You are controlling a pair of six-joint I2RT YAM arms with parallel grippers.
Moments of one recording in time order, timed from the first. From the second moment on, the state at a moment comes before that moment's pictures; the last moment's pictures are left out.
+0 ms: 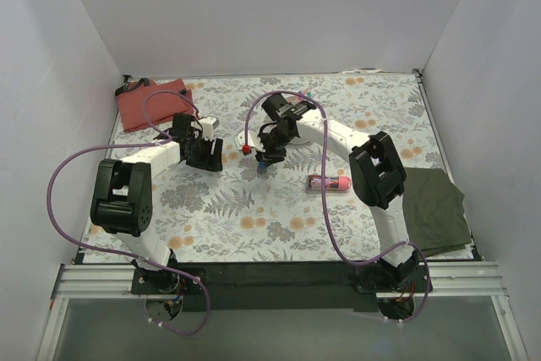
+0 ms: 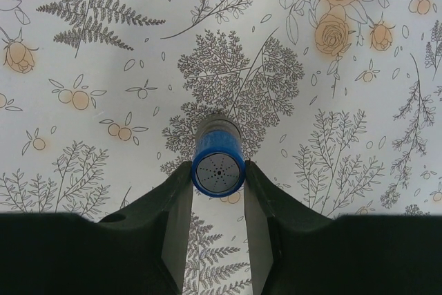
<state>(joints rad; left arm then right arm) -0.15 1.68 0.97 -0.31 0.32 0.10 0.71 2.13 1.78 -0.85 -0.58 -1.20</state>
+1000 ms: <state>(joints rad) -0.27 1.35 0.75 -0.25 0.19 0.10 0.69 2.20 1.84 -0.97 -0.70 -1.33</state>
